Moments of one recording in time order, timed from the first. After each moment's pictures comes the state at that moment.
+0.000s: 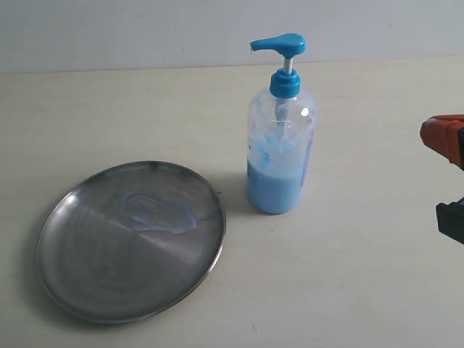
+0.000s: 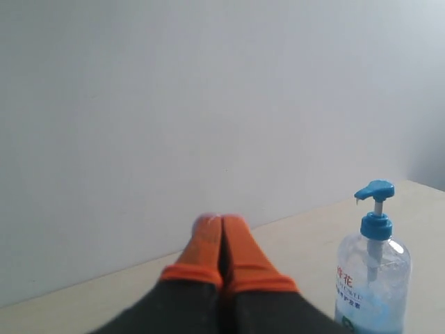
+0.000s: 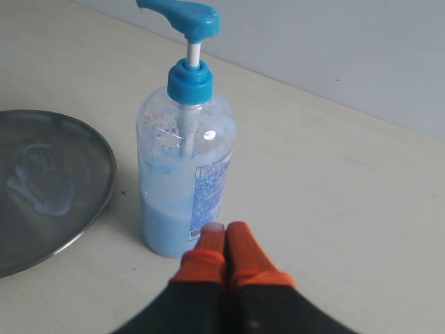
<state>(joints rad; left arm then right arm) -0.44 0.33 -0.42 -0.39 0.13 0.45 0.76 0.64 -0.45 -0.69 0.45 0.62</state>
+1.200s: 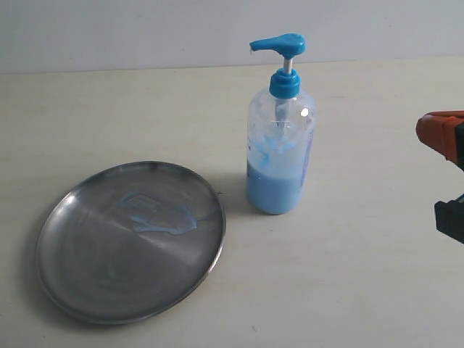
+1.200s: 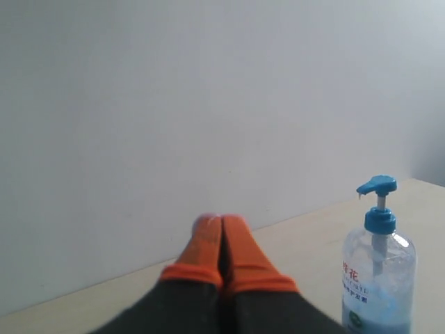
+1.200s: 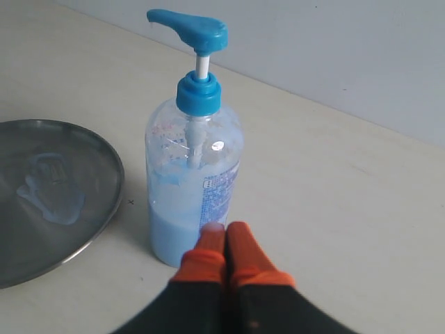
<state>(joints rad) -0.44 0.28 -0.39 -0.37 0.14 0.45 0.76 0.64 -0.45 -0.68 0.42 0.62</state>
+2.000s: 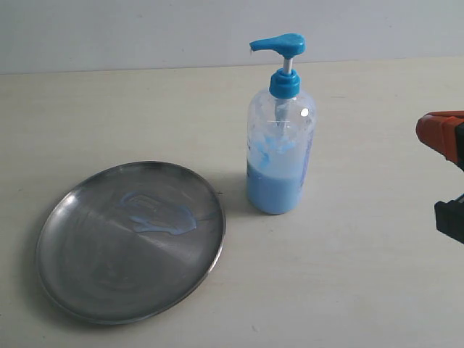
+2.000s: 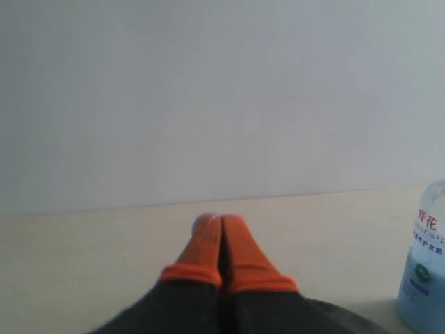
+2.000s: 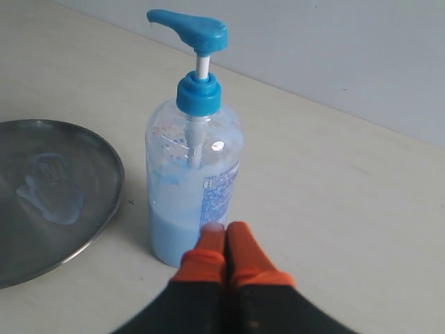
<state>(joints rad) -0.29 0.01 -0.04 0.12 0.08 -0.16 0.76 0.64 -0.45 -0.68 0.42 0.62</state>
